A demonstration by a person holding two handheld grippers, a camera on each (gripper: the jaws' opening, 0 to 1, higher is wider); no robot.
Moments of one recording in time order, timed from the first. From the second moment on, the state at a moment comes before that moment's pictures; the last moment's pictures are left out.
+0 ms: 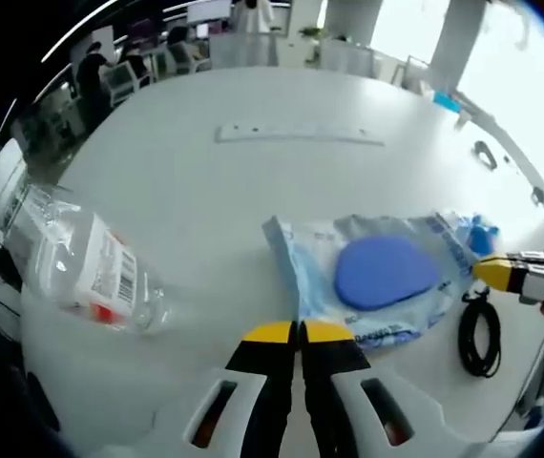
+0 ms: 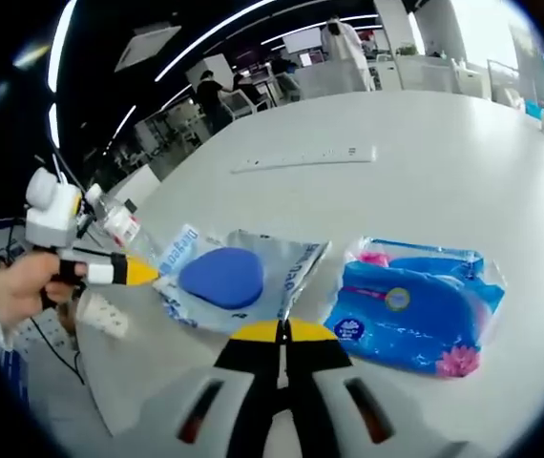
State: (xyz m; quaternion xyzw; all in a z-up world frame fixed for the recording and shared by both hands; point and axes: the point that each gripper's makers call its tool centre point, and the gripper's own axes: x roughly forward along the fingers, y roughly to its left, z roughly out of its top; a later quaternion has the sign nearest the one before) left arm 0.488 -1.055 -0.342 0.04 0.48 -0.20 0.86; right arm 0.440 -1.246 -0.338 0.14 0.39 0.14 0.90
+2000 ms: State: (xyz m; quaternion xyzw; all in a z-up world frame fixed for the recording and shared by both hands) left arm 0.482 -1.046 -0.369 0.08 0.47 -0.18 0.86; right arm 0.430 -1.242 -0.364 0.15 0.43 0.13 0.88
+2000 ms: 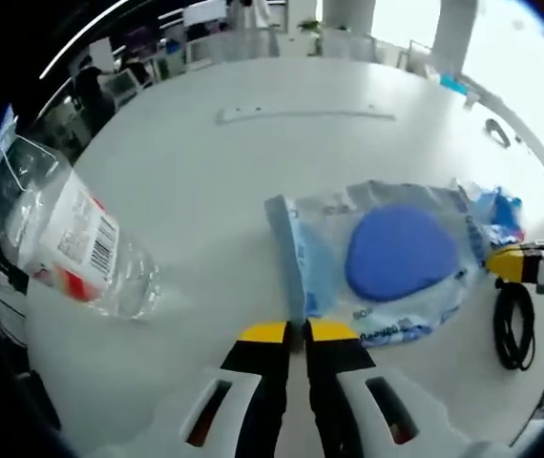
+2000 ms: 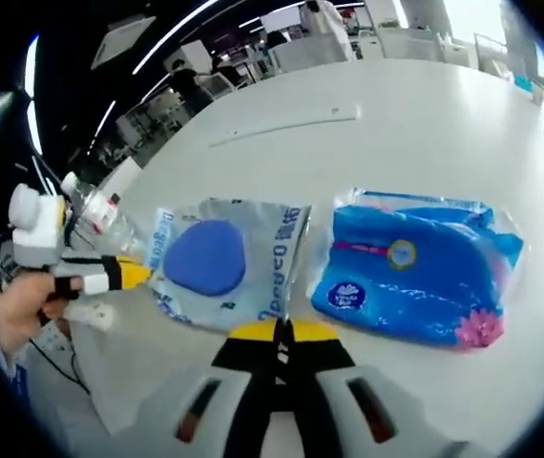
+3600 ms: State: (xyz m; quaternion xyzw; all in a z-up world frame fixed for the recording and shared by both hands) left arm 0.437 -1.003 -0.246 0.05 0.29 -0.20 0.93; right arm 0.380 -1.247 -0.259 0.03 0.29 0.19 0.94
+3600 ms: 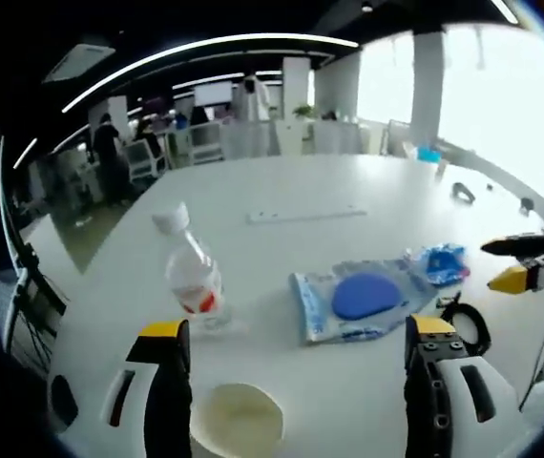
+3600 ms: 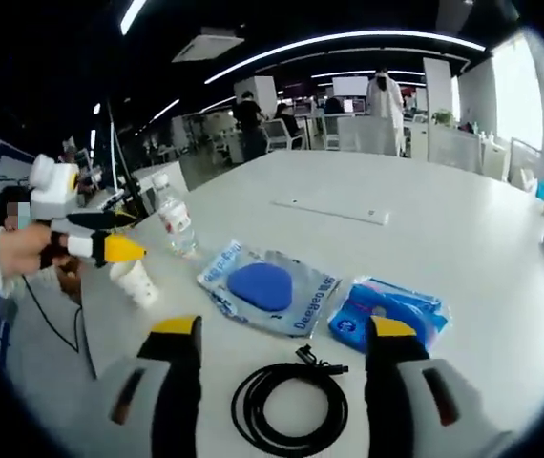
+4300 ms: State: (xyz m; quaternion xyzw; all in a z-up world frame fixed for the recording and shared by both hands) left arm 0.416 -0.960 -0.248 0.04 0.29 -0.20 0.94; right arm 0.359 -1.269 -0.269 0.03 0.31 0.17 0.94
